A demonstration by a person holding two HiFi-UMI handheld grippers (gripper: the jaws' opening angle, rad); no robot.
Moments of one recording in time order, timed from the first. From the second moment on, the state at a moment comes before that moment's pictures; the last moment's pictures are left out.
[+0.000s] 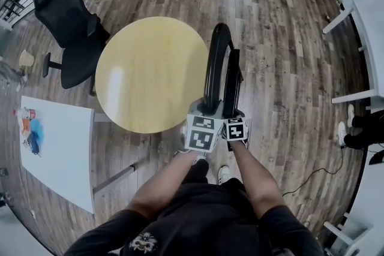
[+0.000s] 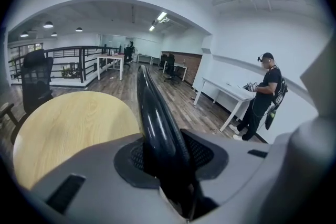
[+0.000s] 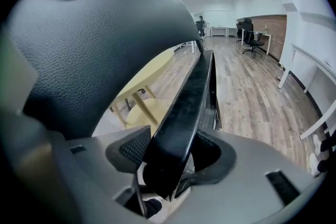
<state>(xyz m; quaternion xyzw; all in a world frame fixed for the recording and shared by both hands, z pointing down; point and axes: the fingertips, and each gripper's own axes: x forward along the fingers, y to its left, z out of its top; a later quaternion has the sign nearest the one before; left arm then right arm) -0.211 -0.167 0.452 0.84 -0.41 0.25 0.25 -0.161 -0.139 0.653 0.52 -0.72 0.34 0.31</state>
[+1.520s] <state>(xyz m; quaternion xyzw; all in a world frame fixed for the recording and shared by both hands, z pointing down) 0.002 -0.123 0.564 0.77 -0.48 0.33 0.24 0.347 -0.013 0.839 0.53 -0.65 0.51 0.19</state>
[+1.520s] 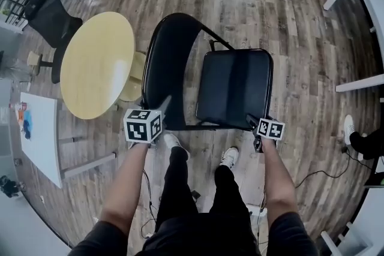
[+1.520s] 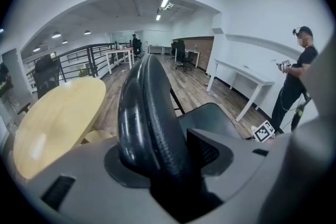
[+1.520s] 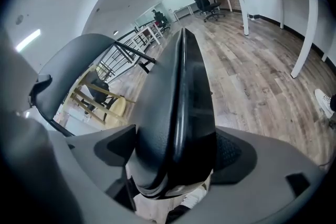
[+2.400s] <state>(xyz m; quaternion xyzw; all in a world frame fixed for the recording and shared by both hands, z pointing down) 0.102 -0.113 0.662 0.79 -0.46 0.30 0.27 0.462 0.025 1.008 0.42 -0.64 0.64 0.08</state>
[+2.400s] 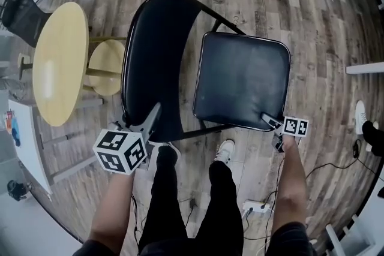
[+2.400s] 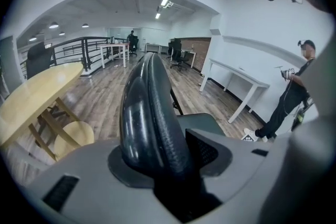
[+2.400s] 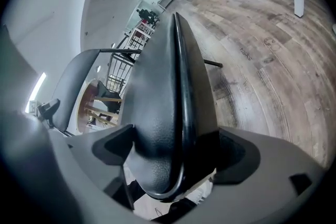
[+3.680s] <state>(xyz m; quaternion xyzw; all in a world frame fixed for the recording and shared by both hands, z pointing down) 0.080 0.115 0.464 0.86 -0.45 0.14 0.20 0.307 0.183 0.493 0.70 -0.69 0.17 0.12</state>
